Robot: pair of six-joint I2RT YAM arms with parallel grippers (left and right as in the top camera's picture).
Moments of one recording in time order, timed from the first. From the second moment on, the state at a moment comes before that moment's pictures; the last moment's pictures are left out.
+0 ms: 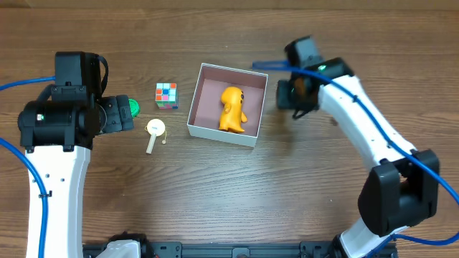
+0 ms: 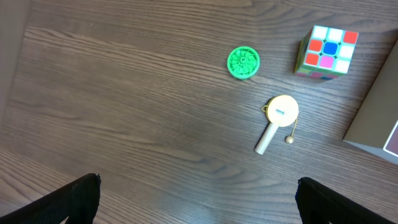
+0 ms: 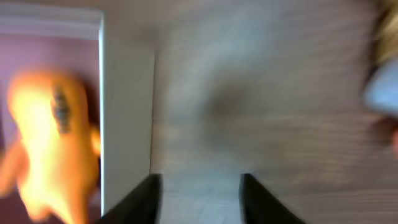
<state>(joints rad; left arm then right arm) 0.04 1.30 1.48 -1.31 -0.28 -0.15 0.30 1.82 1.51 -0.96 0.00 0.41</state>
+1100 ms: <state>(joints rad) 0.04 1.30 1.48 -1.31 -0.28 -0.15 -0.09 1.94 1.53 -0.93 -0.13 0.19</state>
